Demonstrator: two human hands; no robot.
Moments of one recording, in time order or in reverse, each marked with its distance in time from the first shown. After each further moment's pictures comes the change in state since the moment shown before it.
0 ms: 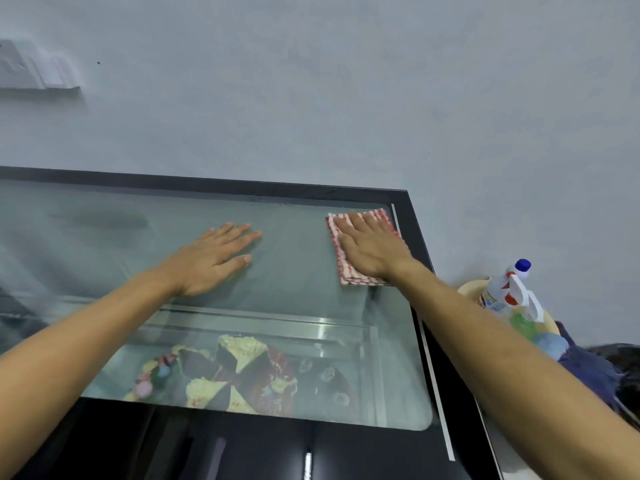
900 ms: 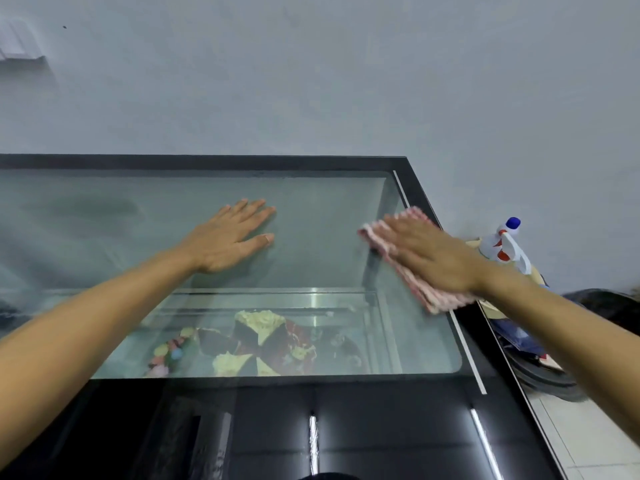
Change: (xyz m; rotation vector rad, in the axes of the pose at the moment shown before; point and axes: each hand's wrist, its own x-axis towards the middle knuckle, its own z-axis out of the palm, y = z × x) left_hand 0.007 0.003 0.003 0.019 -0.043 0.075; right_hand -0.111 0.027 -0.005 -0.061 -0.039 -0.206
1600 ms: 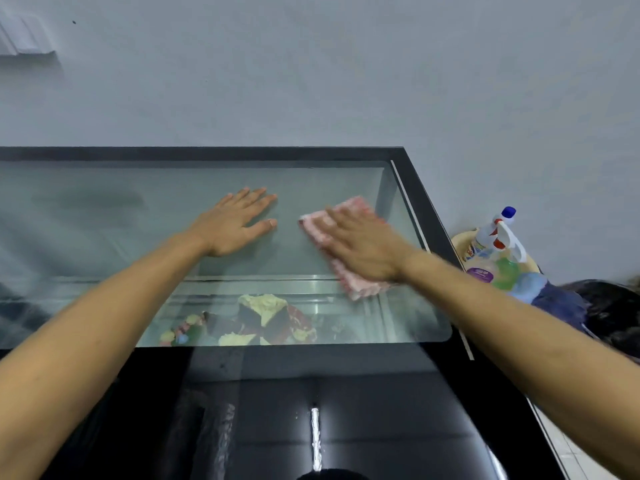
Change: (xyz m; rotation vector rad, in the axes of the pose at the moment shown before) left_hand -0.005 0.006 -0.001 0.015 0.025 -0.028; right_hand 0.044 -0.089 0.014 -0.221 0.094 -0.111
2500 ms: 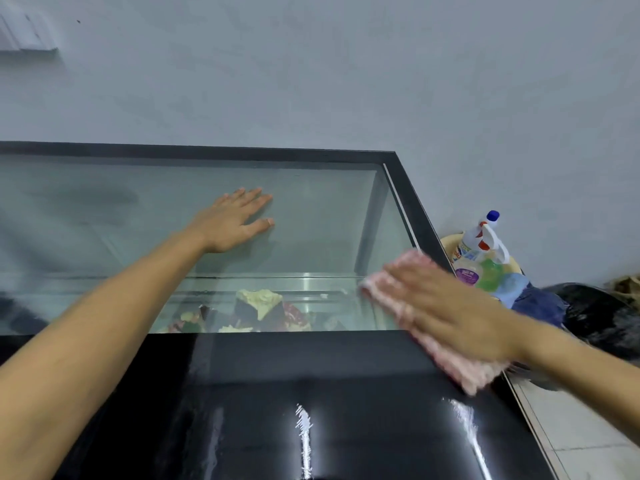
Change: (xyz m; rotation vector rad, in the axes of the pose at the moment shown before) left_hand -0.003 -0.002 0.004 -0.005 0.025 -0.023; right_hand -0.163 -0.001 -0.024 0.206 -0.096 -0.046
